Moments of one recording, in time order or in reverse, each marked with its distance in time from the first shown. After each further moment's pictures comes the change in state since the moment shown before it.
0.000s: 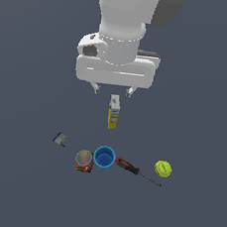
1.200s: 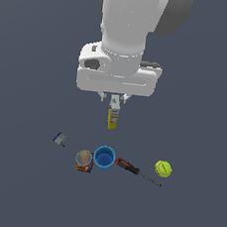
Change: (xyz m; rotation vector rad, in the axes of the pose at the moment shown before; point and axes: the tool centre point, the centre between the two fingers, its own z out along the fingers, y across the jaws) arm 0.017 -0.004 0.012 -0.027 -0.068 -0.054
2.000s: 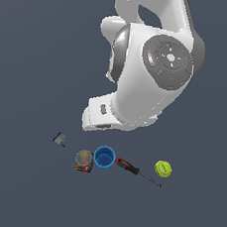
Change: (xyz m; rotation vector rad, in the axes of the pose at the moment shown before) arm 0.055 -0.013 0.071 -0.090 -0.247 -0.210
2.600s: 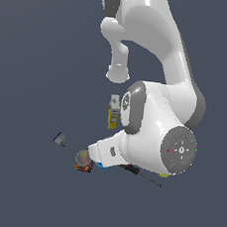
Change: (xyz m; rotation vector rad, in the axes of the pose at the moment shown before) arm 0.044 -0.010 0.063 -0.070 -0.210 -0.151
